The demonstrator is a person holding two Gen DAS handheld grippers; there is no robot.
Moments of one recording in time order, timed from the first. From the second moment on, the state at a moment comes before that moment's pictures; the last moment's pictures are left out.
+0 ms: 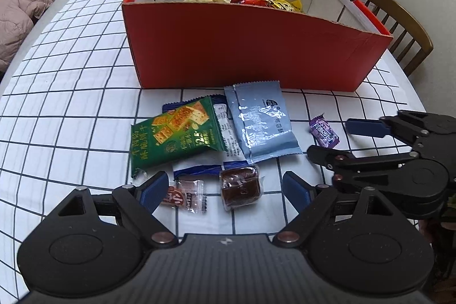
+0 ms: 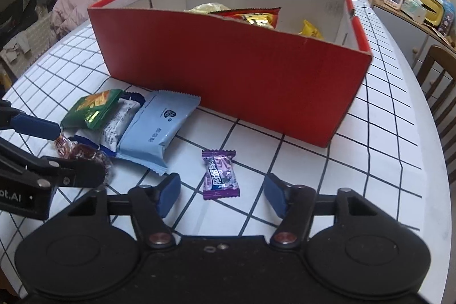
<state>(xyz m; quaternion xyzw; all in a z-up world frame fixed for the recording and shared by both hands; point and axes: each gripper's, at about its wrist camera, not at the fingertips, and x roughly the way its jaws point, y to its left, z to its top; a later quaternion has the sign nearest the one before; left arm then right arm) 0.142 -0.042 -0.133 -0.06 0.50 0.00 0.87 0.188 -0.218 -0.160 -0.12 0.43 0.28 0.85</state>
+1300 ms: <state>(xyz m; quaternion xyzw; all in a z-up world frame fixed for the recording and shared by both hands) 0.123 -0.043 -0.092 -0.07 0.48 -0.04 0.87 0.144 -0.226 -0.099 -0.06 0.38 0.25 0.89</state>
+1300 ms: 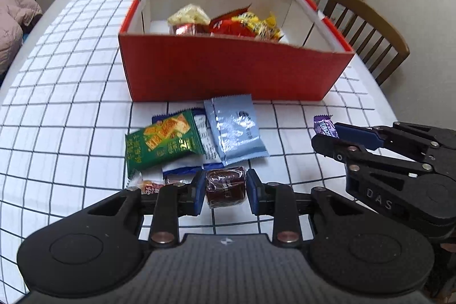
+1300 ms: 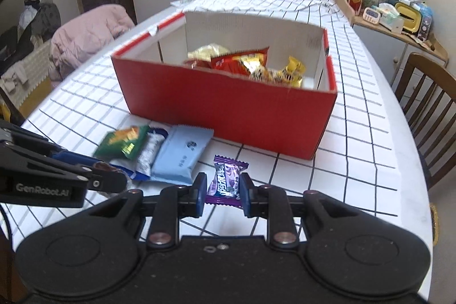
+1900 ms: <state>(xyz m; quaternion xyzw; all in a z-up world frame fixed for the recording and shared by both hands) 0.132 -0.022 -0.025 -0.07 0.41 -0.03 0.91 0.134 -0.223 -0.027 -0.04 0.30 0.25 0.92</state>
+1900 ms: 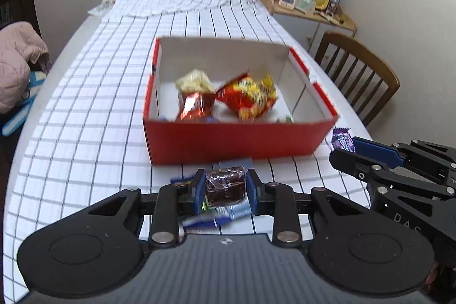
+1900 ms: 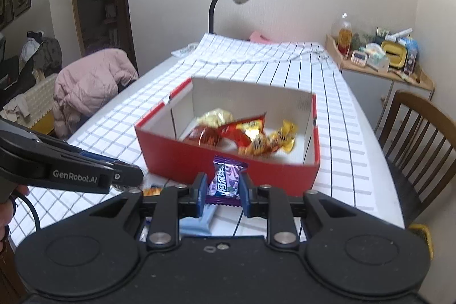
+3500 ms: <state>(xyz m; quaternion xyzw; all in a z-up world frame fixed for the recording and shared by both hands) 0.317 -0.009 -0.076 -0.06 0.50 0.03 0.86 0.308 -0.200 -0.090 -0.08 0.44 0.27 0.85</state>
